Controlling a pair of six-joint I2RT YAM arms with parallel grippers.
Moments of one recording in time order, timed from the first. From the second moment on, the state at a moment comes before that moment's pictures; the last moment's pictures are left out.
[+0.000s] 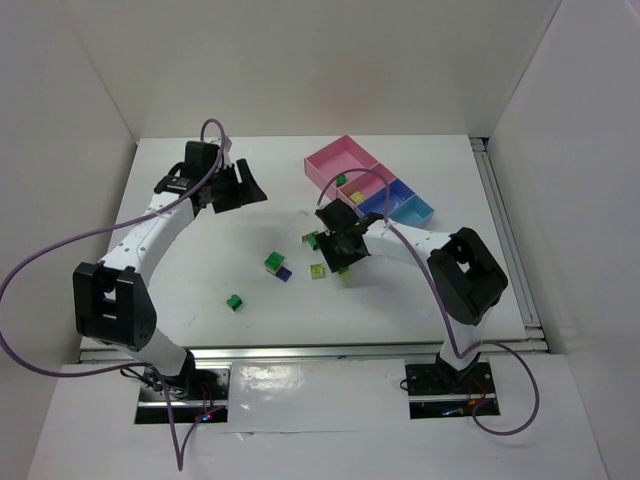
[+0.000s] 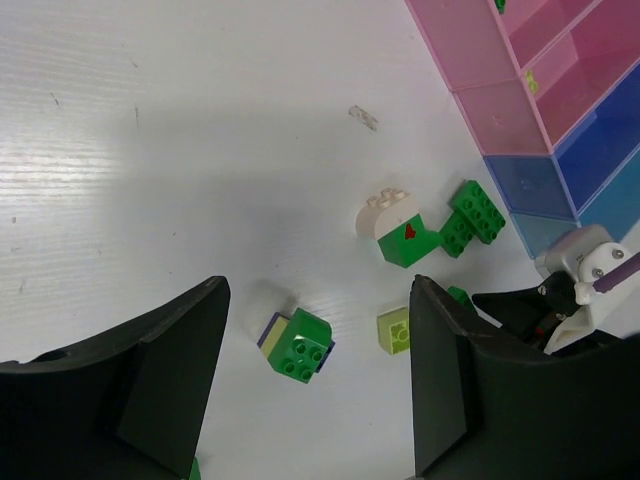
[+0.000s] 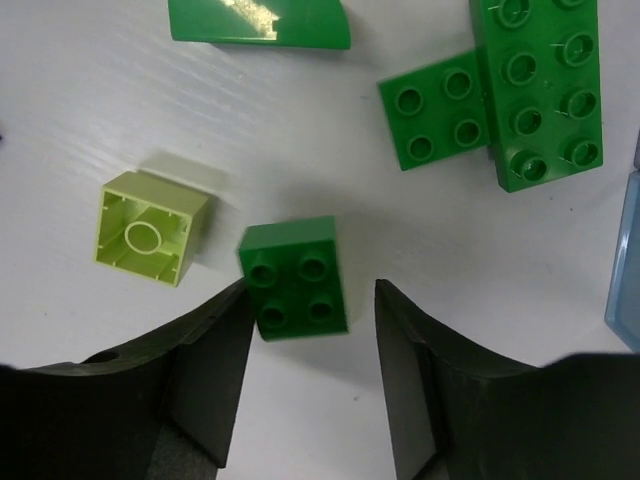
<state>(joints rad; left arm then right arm) -0.19 1.56 1.33 -0.53 0.17 -0.46 0.70 1.79 1.17 -0.49 0.09 0.19</state>
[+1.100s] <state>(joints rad) -0.25 1.67 1.22 -0.03 1.29 -0.54 0.35 1.53 1.17 -0.15 -0.84 0.47</state>
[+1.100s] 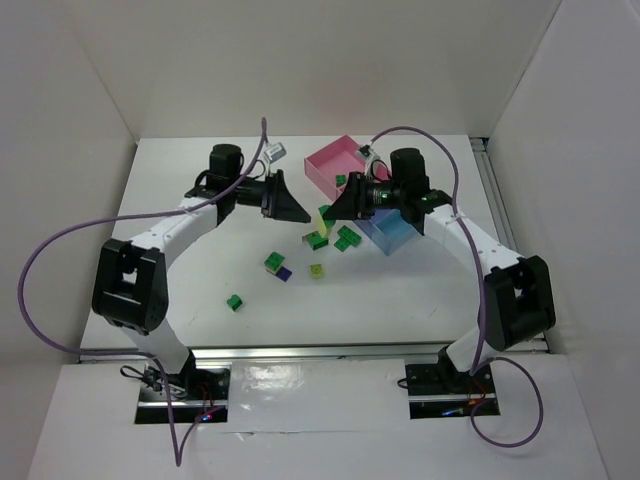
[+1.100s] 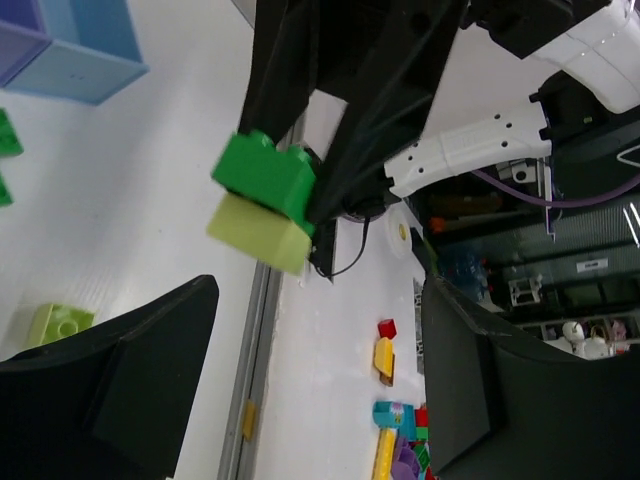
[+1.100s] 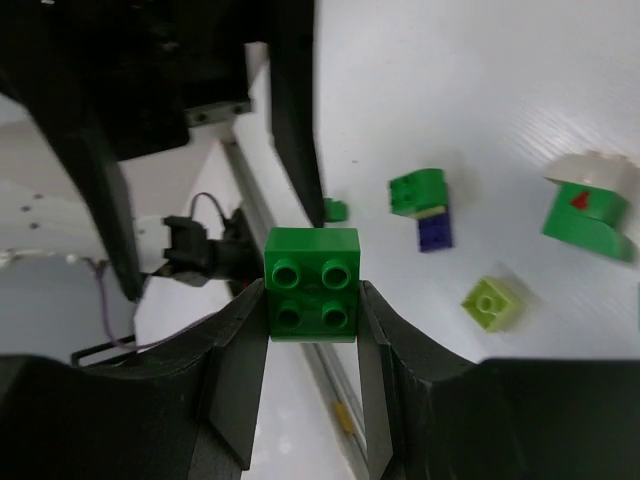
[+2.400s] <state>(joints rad) -0.27 1.95 1.15 1.17 1.45 -1.53 0.28 1.53 1.15 0.08 -0.94 0.66</state>
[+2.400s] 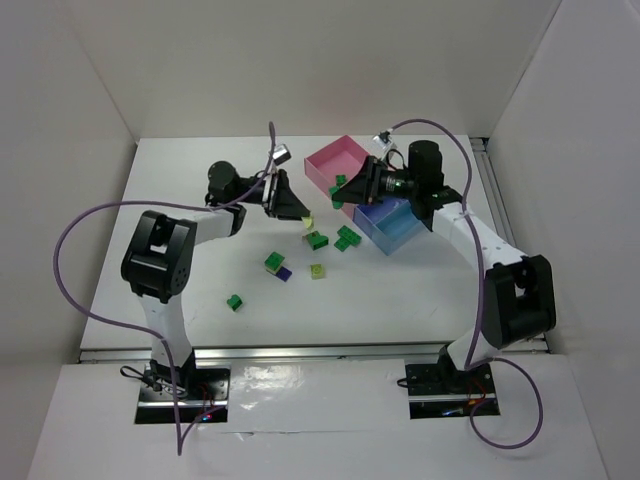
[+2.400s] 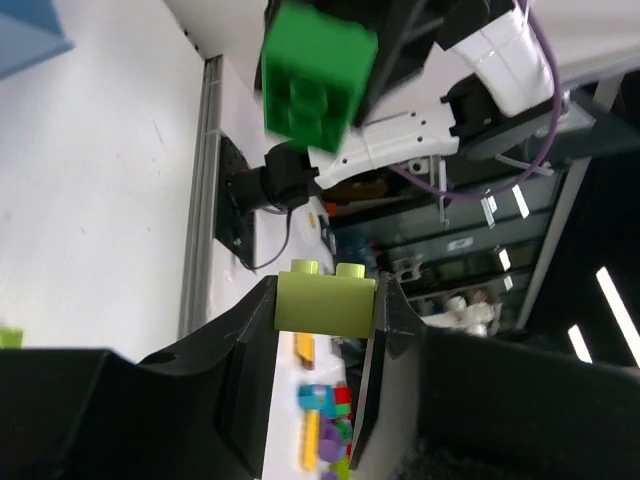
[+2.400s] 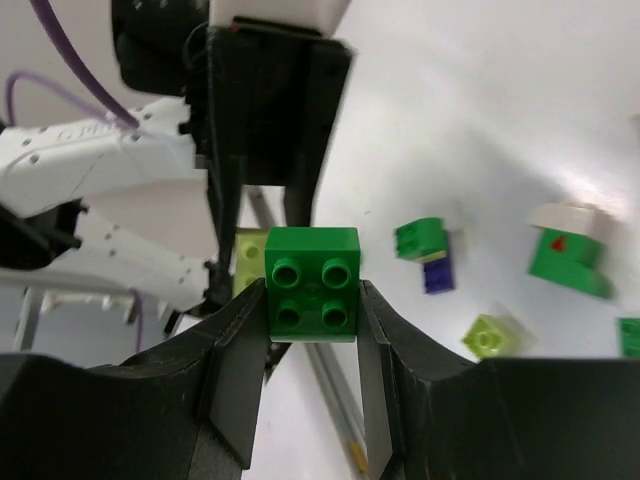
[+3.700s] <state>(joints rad) -0.38 2.04 1.84 -0.47 0.73 -0.40 0.28 2.25 1.99 -0.38 -0.07 0.49</state>
